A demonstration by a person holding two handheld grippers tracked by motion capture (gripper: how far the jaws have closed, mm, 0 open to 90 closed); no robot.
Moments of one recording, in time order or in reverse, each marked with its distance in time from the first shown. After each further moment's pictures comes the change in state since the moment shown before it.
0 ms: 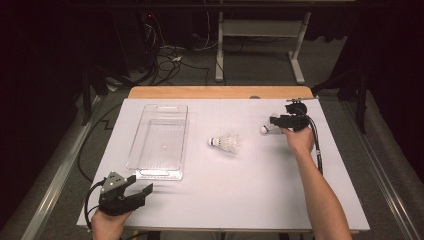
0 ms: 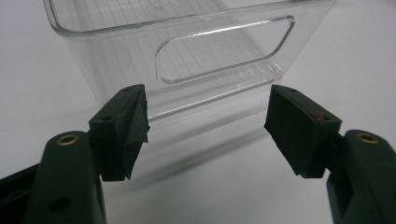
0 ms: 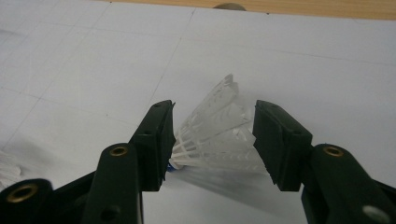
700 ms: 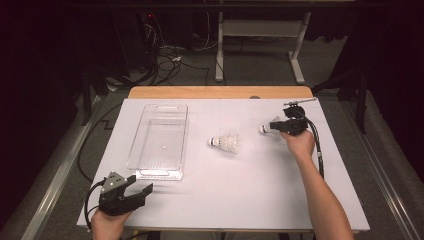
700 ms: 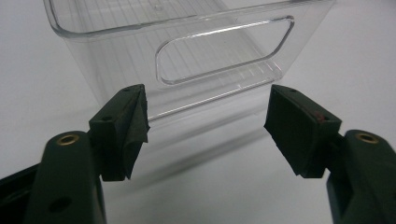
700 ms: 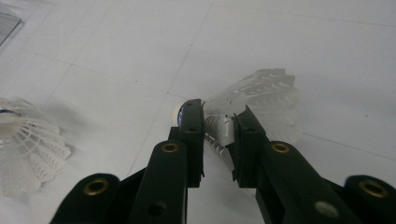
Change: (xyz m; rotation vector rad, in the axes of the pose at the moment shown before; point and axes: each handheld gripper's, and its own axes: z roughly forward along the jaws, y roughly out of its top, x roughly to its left) left arm -0.001 0.000 0.000 -0.001 0.001 0.004; right arm 0.008 -0.006 -0.006 0.095 0.088 -0.014
